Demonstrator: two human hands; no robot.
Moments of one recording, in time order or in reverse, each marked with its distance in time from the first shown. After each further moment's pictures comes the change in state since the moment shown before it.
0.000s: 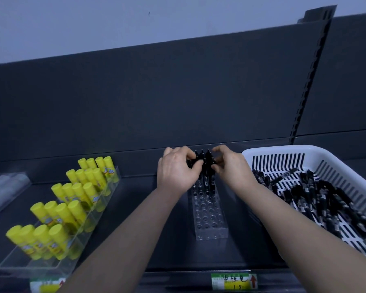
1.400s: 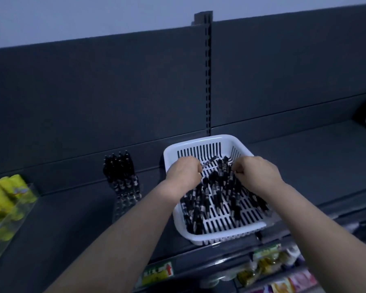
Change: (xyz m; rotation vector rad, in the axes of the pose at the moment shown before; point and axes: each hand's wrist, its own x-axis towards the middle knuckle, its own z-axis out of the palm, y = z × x) left_hand -0.014 0.167 0.119 0.182 -0.592 0.188; right_hand -0.092 0.150 -0.163 -0.552 -0.081 0.341
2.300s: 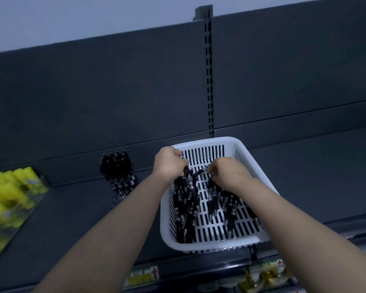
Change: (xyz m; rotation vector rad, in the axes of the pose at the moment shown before) left_hand 0.022 -0.004 -0.005 -0.716 0.258 -0.412; right_hand 0.049 -0.018 0.024 0.151 -0.181 -0.170
